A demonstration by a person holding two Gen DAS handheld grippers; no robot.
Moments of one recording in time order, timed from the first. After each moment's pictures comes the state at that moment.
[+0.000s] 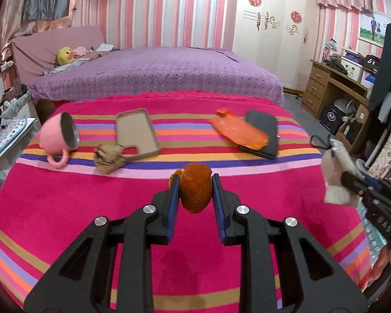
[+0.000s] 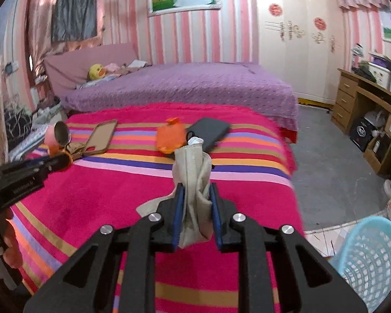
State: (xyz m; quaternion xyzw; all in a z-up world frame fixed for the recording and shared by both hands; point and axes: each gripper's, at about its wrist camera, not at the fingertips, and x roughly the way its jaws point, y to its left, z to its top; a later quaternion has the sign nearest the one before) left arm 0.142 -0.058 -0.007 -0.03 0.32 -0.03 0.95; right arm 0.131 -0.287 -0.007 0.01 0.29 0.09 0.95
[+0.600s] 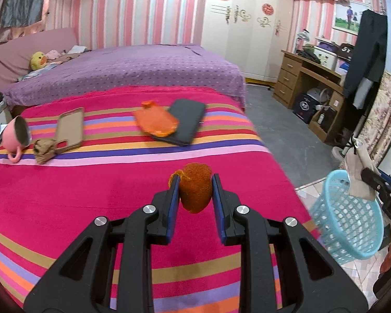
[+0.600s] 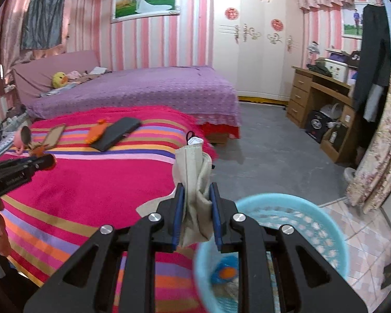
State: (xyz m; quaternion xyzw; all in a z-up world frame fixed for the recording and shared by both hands) left arm 0.116 -0.188 -0.006 -0.02 0.33 -0.10 0.94; right arm 0.060 -0.439 0.011 0.00 0.28 -0.03 0.96
